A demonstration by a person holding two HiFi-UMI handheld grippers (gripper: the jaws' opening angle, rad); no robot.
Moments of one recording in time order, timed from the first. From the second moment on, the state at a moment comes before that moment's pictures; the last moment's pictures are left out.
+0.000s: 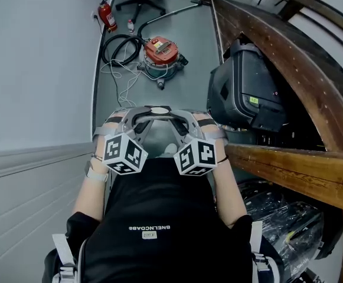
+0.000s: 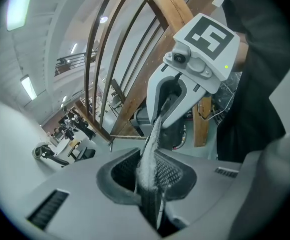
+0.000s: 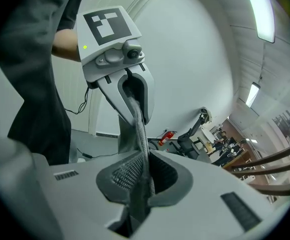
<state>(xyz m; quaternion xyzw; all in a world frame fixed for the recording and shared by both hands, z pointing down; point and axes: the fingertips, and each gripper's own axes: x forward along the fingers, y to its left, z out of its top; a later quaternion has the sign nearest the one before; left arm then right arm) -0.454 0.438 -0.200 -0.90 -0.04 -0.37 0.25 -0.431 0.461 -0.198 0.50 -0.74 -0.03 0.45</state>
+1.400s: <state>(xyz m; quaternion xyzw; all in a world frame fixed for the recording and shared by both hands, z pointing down) -0.293 0.251 -0.136 -0.89 -0.11 -0.37 0.23 -0.272 0.277 -0.135 0.49 -0.72 0.04 0.49</state>
